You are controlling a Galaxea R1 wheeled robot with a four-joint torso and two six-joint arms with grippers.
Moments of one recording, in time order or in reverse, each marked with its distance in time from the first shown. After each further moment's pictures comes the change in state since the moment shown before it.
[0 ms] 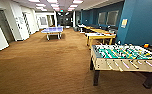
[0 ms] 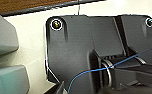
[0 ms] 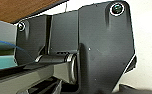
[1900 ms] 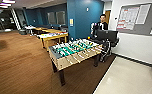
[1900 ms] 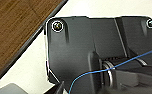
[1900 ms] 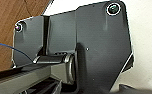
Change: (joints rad) left arm -0.003 -0.008 0.005 0.000 -0.004 -0.001; right arm 0.002 -0.007 -0.003 0.000 0.000 0.013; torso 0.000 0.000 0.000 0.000
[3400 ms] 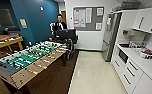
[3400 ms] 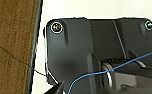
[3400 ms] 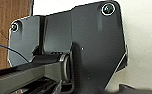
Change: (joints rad) left arm 0.000 0.000 0.004 -0.003 -0.011 0.000; right arm 0.000 -0.019 0.000 0.000 -0.002 0.011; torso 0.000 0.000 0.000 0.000
